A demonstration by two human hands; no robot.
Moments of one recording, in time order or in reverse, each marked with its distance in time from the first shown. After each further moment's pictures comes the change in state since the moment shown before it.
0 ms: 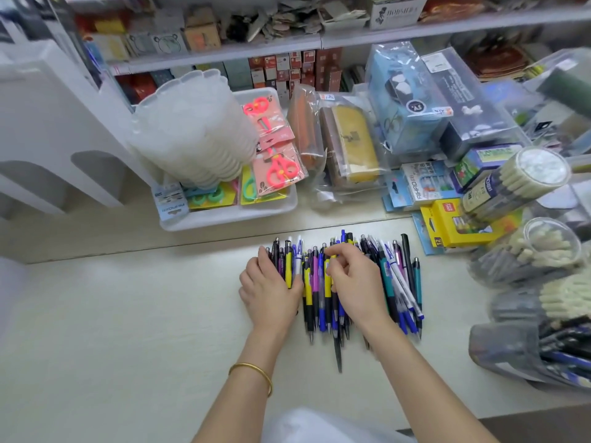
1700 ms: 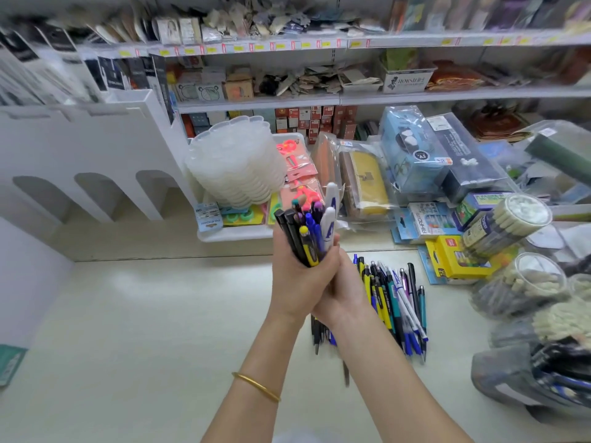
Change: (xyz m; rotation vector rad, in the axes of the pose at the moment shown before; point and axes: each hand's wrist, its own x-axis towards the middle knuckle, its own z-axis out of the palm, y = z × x) left_hand -0.037 0.061 -0.117 -1.321 0.075 0.263; right_hand -0.024 -0.097 0.017 1.514 -0.406 0.518
